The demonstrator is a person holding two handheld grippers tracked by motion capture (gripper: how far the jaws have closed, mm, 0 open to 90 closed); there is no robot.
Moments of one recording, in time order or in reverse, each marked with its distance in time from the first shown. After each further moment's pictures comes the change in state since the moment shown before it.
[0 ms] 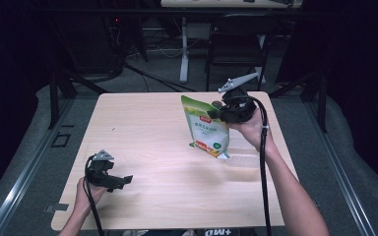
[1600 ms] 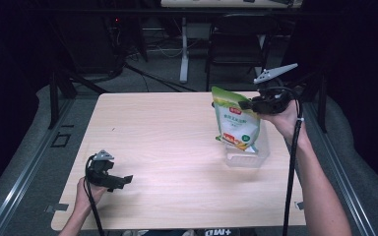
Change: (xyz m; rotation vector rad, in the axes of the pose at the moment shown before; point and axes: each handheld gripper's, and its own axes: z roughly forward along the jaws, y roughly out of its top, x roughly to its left) left arm -0.001 0.001 0.001 0.002 0.003 0.000; right arm -0.055 -0.026 -0.053 -0.003 -0.096 0.019
